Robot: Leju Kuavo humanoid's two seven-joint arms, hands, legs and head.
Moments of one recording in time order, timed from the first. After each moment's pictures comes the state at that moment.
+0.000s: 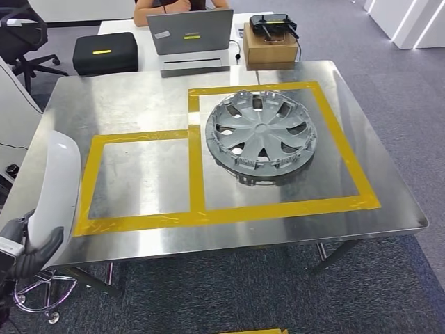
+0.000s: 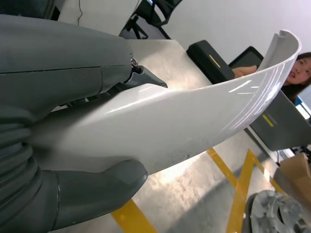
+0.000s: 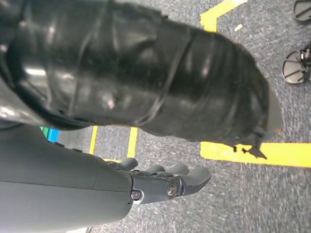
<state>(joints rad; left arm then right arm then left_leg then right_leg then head) 0.25 0.28 0.16 -1.95 -0.17 -0.11 -0.12 0.09 0.09 -1.53 -0.61 1.51 0.42 -0.20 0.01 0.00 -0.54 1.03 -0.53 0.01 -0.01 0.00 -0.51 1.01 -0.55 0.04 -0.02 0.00</state>
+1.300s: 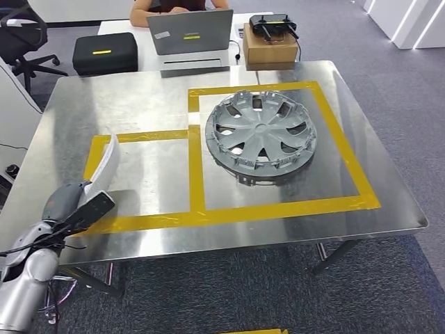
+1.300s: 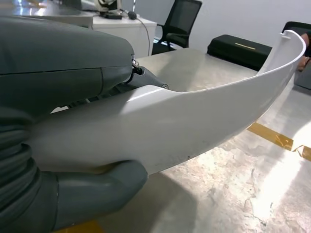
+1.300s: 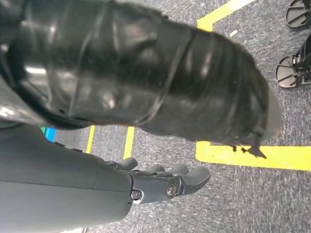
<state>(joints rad) -0.18 0.26 -0.08 -1.45 -0.73 -0.04 0.05 0.07 0.03 -1.54 -0.52 1.51 0.40 -0.19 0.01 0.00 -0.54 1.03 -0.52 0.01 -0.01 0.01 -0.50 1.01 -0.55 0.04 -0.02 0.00</state>
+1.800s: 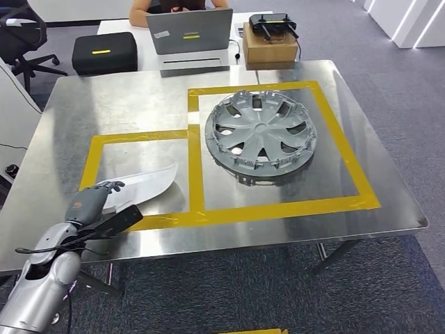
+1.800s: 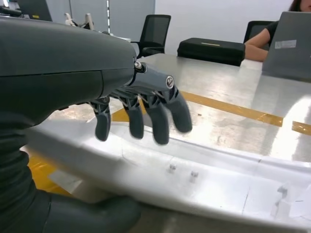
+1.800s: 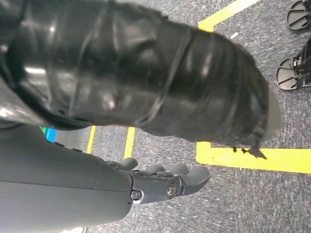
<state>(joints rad) -0.19 0.22 -0.19 -1.43 -0.89 -0.02 0.05 0.07 0.01 -1.54 -0.48 1.51 0.40 -0.19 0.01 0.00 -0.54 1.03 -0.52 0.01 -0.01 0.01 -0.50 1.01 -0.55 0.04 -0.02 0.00</state>
